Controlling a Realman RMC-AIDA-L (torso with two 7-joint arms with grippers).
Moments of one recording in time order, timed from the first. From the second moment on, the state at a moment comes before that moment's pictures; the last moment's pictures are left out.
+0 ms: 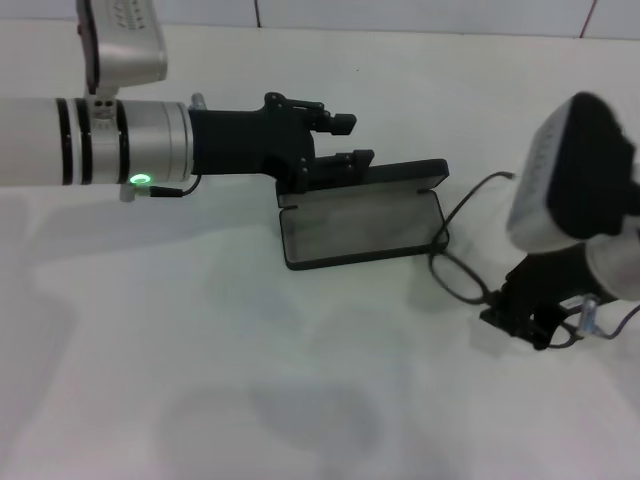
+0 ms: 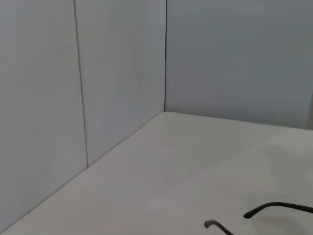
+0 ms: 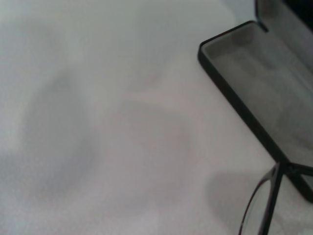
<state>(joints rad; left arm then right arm) -0.98 -2.09 2.84 -0.40 -0.26 1.47 -0.99 0.42 2.02 -1.76 -1.56 -2.48 -1.40 2.38</state>
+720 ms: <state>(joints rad) -0.94 -2.08 2.84 -0.32 -0.34 1.85 -1.02 0.25 2.02 -1.22 -1.17 -1.74 -1.65 1.41</state>
